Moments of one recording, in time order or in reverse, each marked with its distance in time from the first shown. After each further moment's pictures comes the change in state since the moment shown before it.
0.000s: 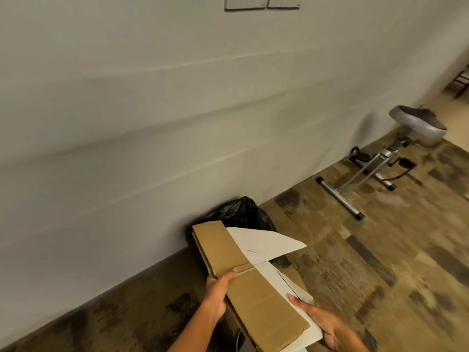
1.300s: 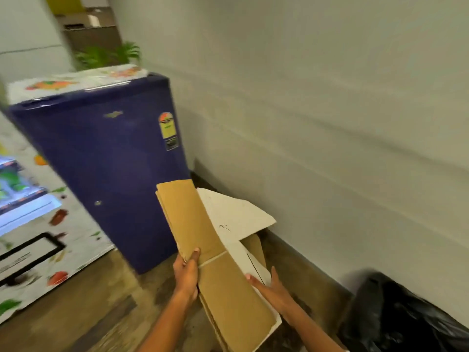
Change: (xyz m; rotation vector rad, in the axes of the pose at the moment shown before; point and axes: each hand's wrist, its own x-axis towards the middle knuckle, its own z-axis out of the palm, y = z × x) left_hand -0.320 -0.232 -0.261 -0.880 1.175 0.742; right_hand -0.131 0.178 0.299 -1.479 -0.893 -0.557
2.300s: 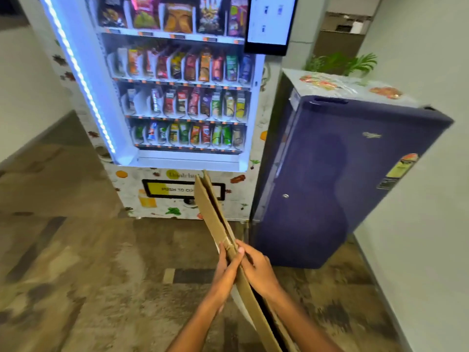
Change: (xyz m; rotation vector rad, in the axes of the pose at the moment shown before) left_hand 0.062 0.074 -0.392 -0.173 0.145 0.075; right_hand -0.051 -0.229 0.489 -0.496 -0.539 -0.893
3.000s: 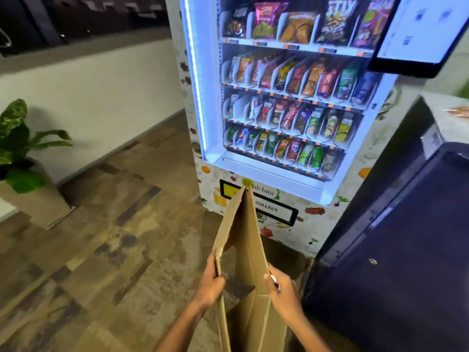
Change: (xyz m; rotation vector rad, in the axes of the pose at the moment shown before) left_hand 0.048 0.027 -0.110 0.162 0.512 -0.105; right_hand 0.143 0.038 0.029 -0.177 -0.295 0.072
